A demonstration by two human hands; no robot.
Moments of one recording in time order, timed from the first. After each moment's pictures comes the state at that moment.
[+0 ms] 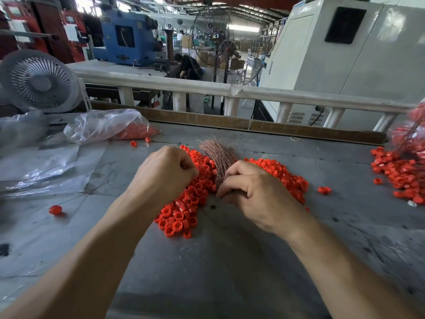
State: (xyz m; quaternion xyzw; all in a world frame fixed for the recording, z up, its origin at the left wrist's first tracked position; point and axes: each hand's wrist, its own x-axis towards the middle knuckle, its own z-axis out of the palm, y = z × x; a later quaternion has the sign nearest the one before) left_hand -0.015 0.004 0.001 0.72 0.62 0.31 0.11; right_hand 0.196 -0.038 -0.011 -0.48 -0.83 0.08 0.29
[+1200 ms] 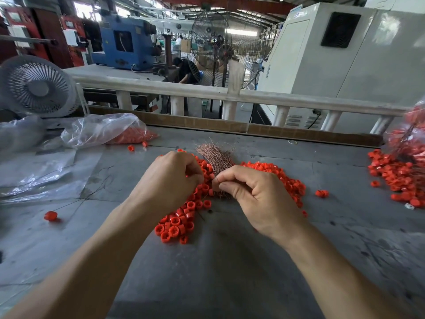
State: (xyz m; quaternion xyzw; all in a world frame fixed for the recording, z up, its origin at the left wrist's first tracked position) left_hand -0.006 -0.001 0.002 0.75 0.56 0.33 0.11; right_hand 0.193 -0.045 -0.009 -0.42 -0.77 0.18 0.44
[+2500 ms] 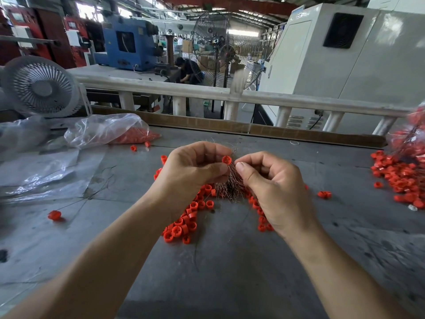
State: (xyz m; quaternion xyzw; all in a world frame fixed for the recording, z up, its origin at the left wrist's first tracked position) left_hand 0.016 -0.018 0.012 0.59 0.30 0.51 0.55; right_hand 0.192 -0.044 -0.004 -0.44 -0.62 0.28 0.59
